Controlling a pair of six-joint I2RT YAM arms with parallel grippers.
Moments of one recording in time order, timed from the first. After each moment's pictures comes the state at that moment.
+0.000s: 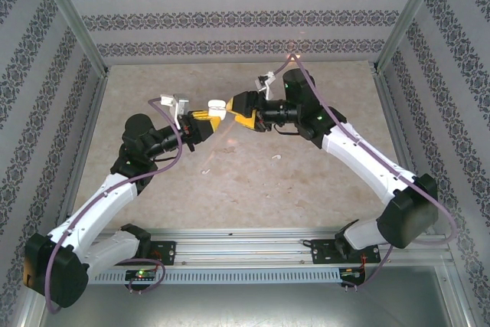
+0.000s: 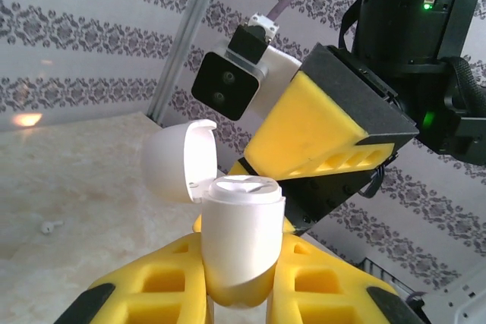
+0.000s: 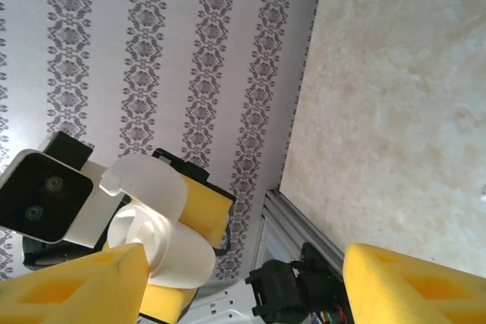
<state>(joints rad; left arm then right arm) -0.35 1.01 0.71 0.36 0.66 -0.46 0.56 1.44 1.27 -0.19 -0.77 1.11</state>
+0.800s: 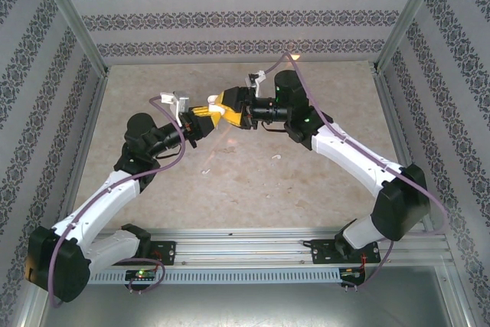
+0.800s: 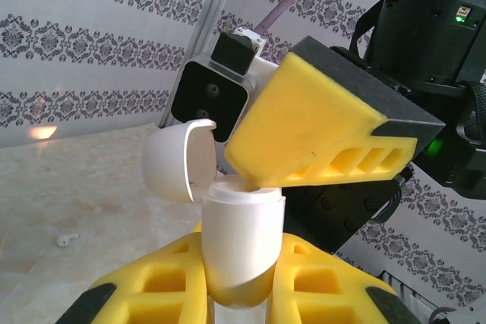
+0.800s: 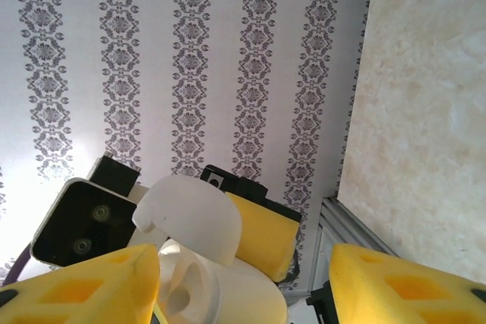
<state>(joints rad) -0.35 1.06 0.71 0.43 0.63 -0.45 0.61 1.51 1.25 0.08 -0.77 1.34</state>
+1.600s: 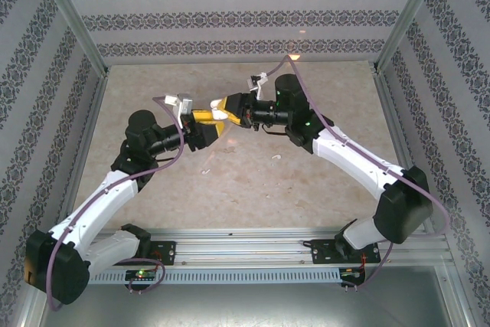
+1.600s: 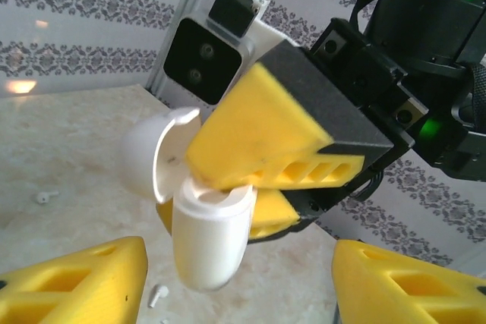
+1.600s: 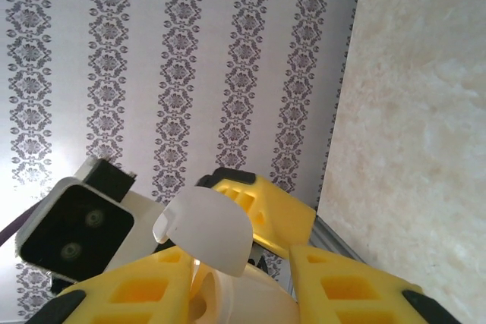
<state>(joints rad) -0.34 1.03 0.74 0.26 0.72 -0.47 0.62 1.47 1.21 0.05 -0.70 1.25</state>
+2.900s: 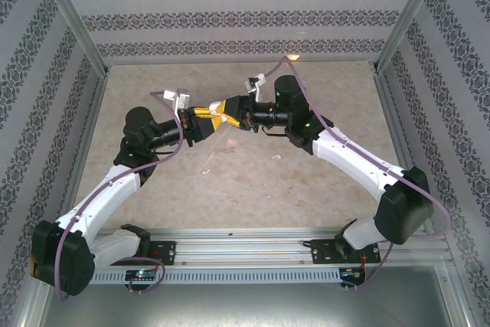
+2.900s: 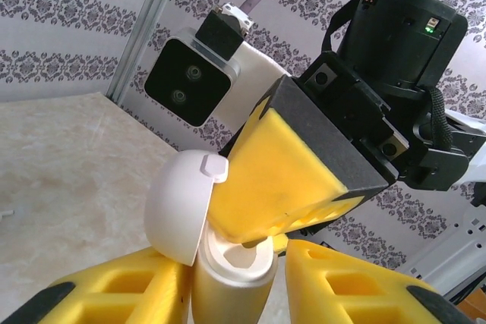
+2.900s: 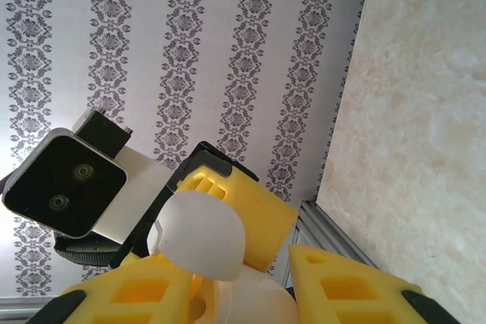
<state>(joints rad) -0.30 1.10 0.74 0.44 0.84 -0.56 0.63 1.47 1.20 0.05 -0.74 1.22</state>
